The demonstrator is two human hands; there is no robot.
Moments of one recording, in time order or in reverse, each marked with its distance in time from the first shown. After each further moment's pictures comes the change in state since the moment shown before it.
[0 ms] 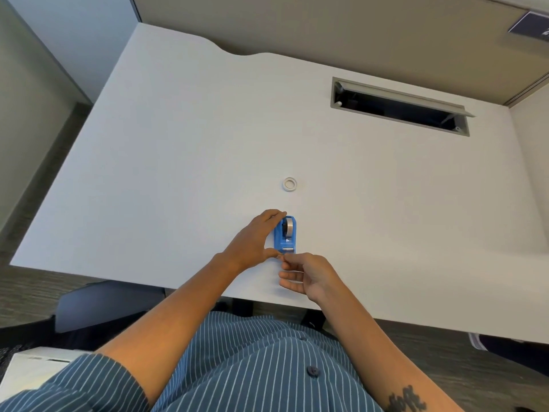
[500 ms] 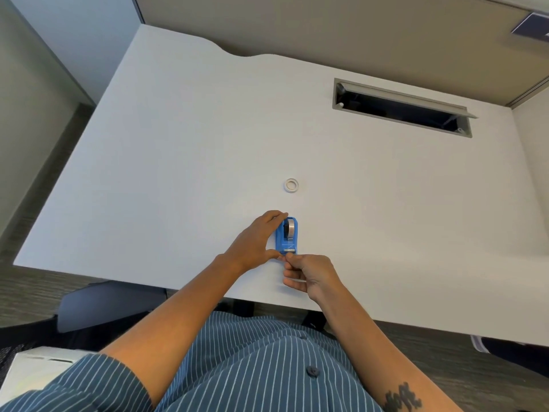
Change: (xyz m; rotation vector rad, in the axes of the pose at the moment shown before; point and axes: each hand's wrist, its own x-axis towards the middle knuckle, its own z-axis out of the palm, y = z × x) left_hand -0.001 0.002 -0.002 0.017 0.015 0.012; right_hand 0.015 0.004 0.000 -0.029 0.091 -0.082
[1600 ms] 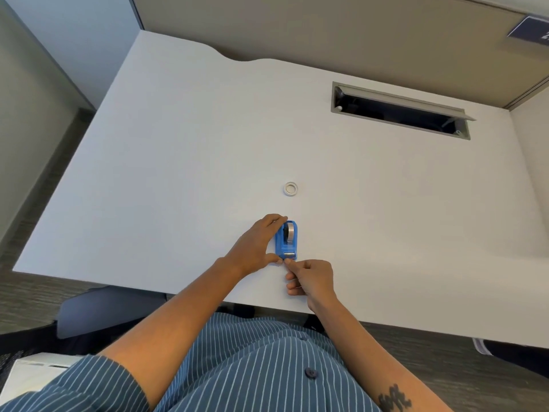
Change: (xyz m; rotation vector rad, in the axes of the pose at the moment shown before) left_hand 0.001 0.001 -0.002 0.002 -0.016 0.000; right_hand 0.016 0.024 -0.004 -0.157 0.113 -0.229
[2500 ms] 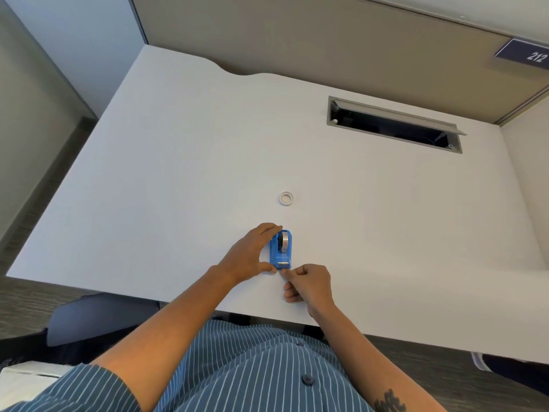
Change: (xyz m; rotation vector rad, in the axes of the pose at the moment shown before) left_hand 0.000 0.001 -0.002 -0.028 0.001 -0.040; right_hand -0.006 -0.016 -0.013 -0.155 -0.015 -0.066
